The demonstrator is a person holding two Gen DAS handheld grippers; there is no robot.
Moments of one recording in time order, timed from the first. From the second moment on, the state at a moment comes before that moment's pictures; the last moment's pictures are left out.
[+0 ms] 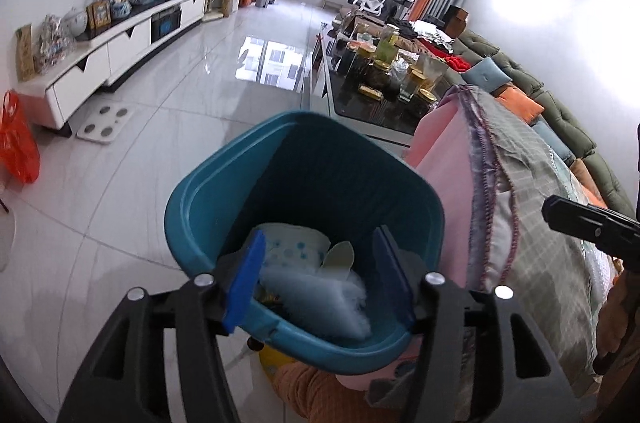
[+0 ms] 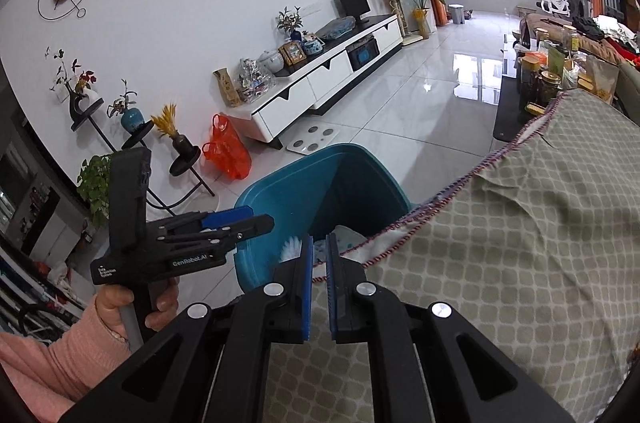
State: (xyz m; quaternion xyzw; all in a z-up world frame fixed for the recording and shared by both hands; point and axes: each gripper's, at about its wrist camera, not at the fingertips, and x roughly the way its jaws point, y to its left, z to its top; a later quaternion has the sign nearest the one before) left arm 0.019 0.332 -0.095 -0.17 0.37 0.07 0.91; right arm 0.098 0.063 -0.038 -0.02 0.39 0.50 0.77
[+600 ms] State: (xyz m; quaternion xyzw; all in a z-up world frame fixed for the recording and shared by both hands) left arm 0.006 0.244 -0.034 -0.12 0.30 -0.06 0.94; right arm 0.088 -0.026 -0.020 0.02 0.35 0.47 0.81
